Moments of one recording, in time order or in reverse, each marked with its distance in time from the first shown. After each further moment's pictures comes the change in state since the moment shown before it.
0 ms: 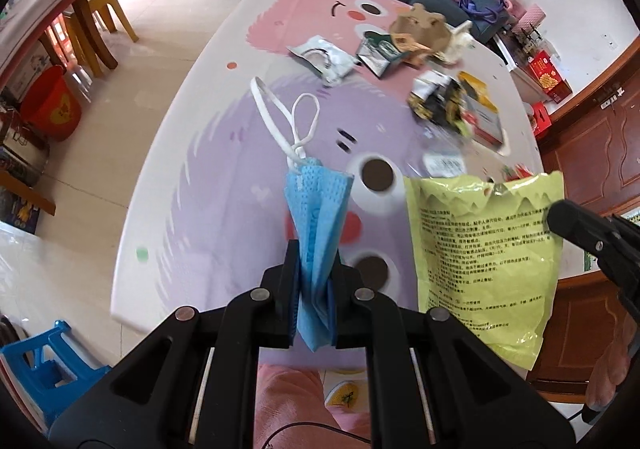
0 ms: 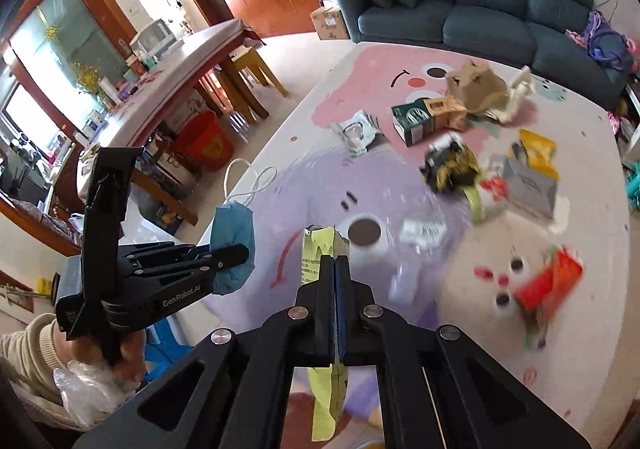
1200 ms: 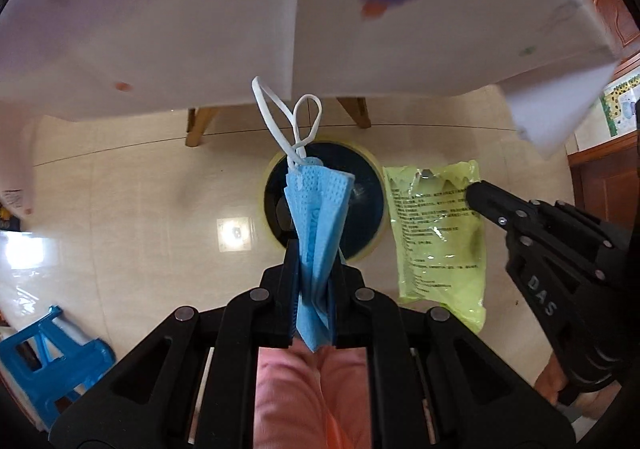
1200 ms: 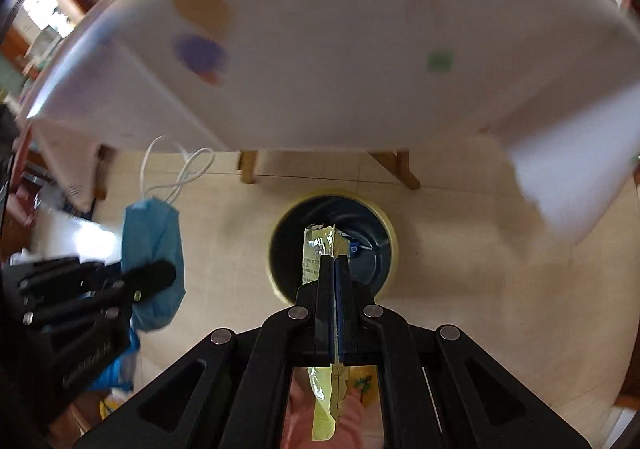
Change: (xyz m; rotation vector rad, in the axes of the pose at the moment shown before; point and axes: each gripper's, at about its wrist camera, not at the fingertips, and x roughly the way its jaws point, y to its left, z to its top) left arm 0.166 -0.121 -0.305 0.259 0.239 0.029; right arm 0.093 -0.115 -0.406 0.318 0.144 -0.274
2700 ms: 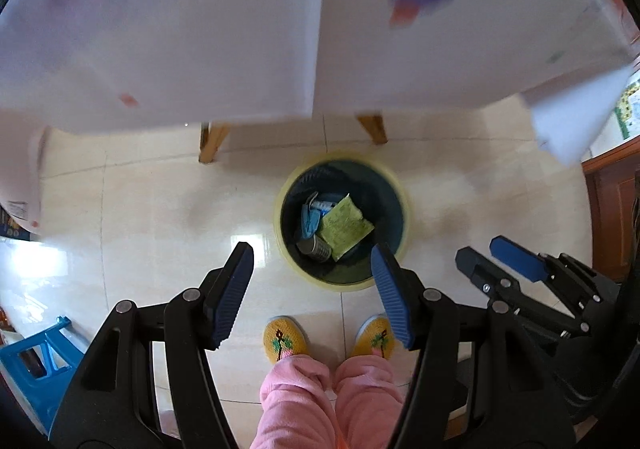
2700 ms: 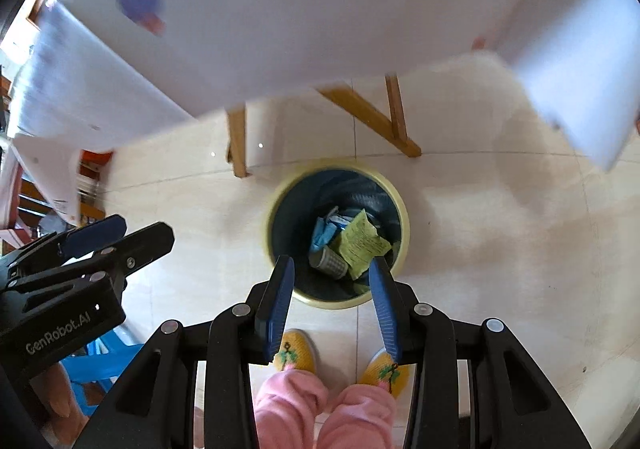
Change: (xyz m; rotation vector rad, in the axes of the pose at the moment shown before) left arm -0.012 -0.001 0.012 0.002 -0.075 0.052; right arm 0.011 -0.004 -0.036 0.121 0.020 0.029
